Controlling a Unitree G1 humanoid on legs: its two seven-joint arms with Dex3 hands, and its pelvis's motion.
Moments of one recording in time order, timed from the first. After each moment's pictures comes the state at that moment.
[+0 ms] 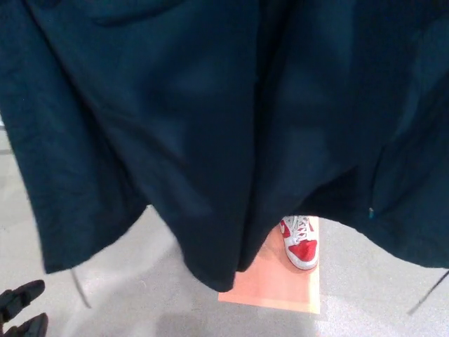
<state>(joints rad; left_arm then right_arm) -0.10 0.42 0.29 0.96 -0.15 -0.23 -0.50 -1.71 -0.35 0.42 1.25 -0.58 -0.14 -0.13</state>
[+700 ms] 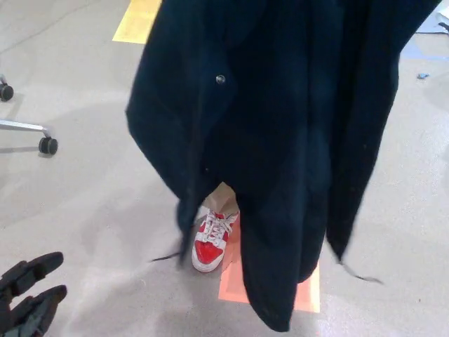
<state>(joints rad) -0.04 0.44 0.27 0.70 -0.24 -0.19 -0.71 -1.85 -0.29 0.42 1.33 -0.62 -0.13 -0.27</state>
